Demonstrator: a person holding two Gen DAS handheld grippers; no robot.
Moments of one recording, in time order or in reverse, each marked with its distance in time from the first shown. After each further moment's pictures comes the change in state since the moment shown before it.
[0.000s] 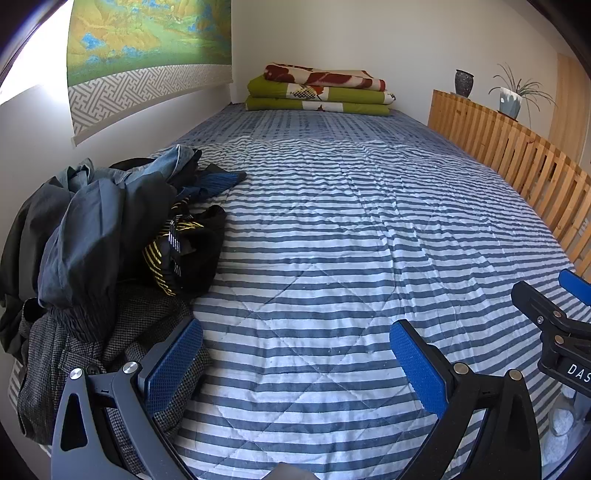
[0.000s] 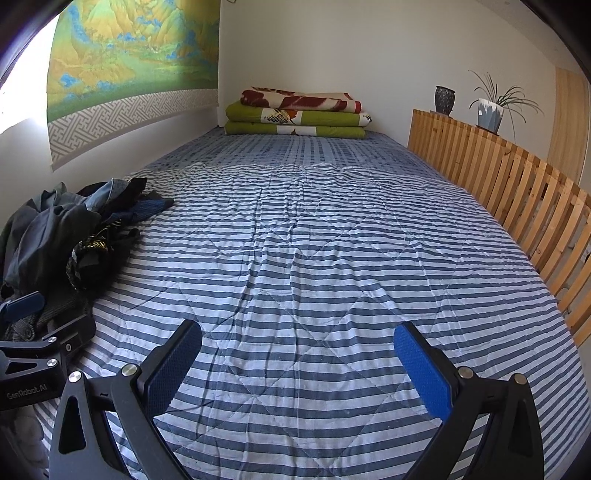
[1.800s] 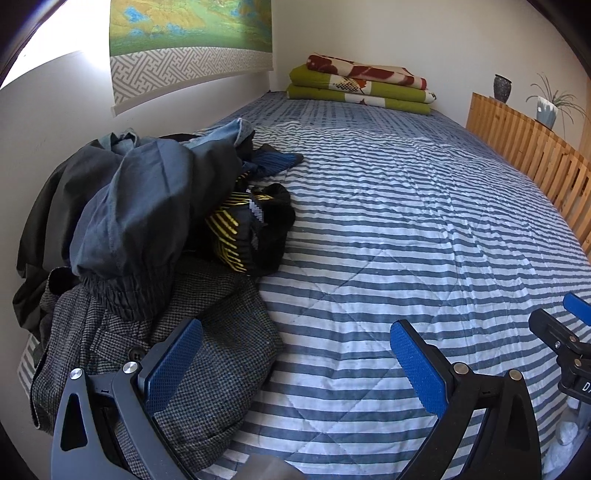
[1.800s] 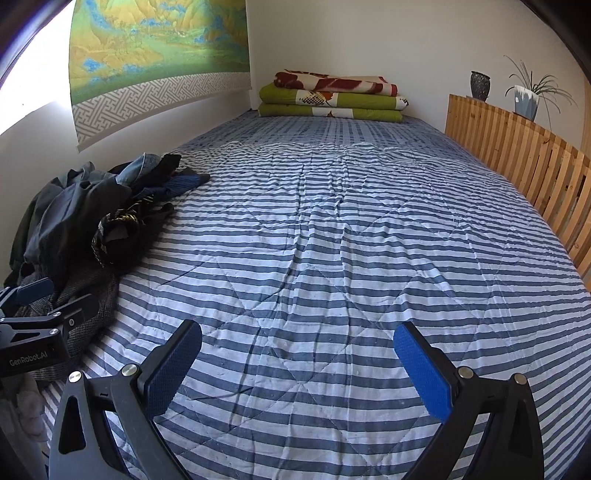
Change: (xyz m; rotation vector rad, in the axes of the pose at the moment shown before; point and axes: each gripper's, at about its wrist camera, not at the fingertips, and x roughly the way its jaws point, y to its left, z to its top) left arm 0.012 0.072 -0.019 -0.085 0.029 0.114; right arm 0.024 0.027 -0.017 -0.021 0.075 0.161
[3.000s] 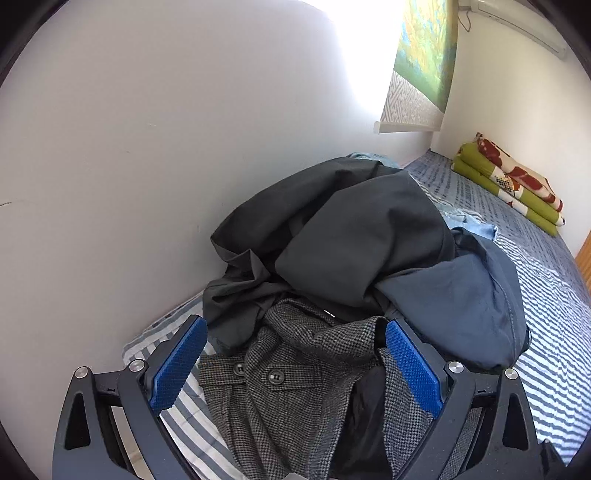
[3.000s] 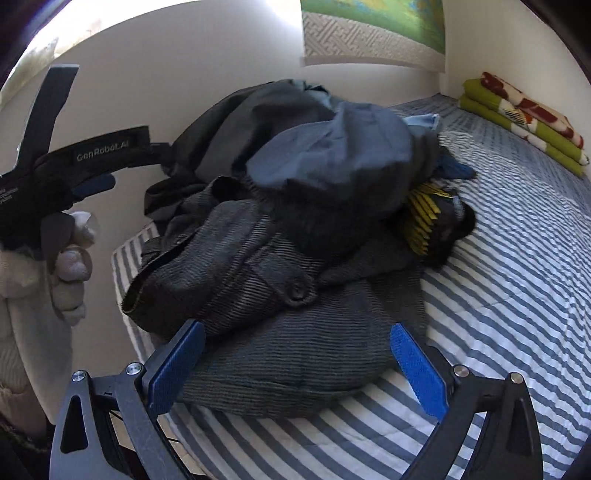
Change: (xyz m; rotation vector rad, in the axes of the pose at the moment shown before) left arm -0.075 0.320 -0.013 -0.455 -0.116 0.325; right arm 0.009 0.327 -0.017 -0.413 0.172 0.486
